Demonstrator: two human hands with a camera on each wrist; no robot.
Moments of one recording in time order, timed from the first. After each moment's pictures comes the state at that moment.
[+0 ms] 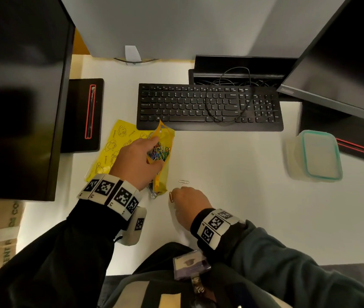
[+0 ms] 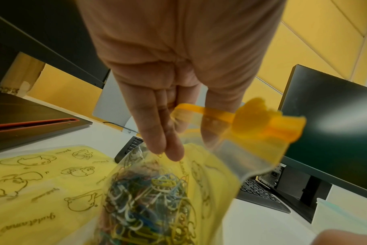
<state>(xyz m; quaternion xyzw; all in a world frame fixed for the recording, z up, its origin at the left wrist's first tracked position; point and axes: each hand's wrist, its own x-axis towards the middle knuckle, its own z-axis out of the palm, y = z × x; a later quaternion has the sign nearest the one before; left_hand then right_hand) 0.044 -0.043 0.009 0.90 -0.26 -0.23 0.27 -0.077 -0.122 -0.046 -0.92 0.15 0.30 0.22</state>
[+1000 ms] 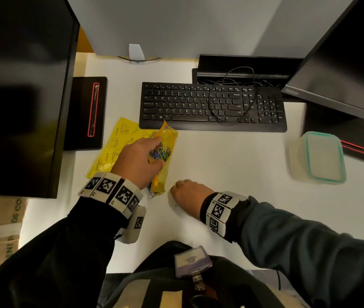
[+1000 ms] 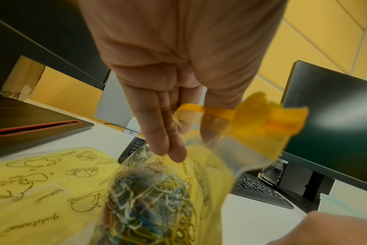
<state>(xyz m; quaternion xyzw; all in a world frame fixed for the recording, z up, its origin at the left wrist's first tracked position) 0.047 -0.042 0.007 0.90 -0.27 -0.23 0.26 -0.063 -0.140 -0.045 -0.94 -0.05 0.34 0.08</state>
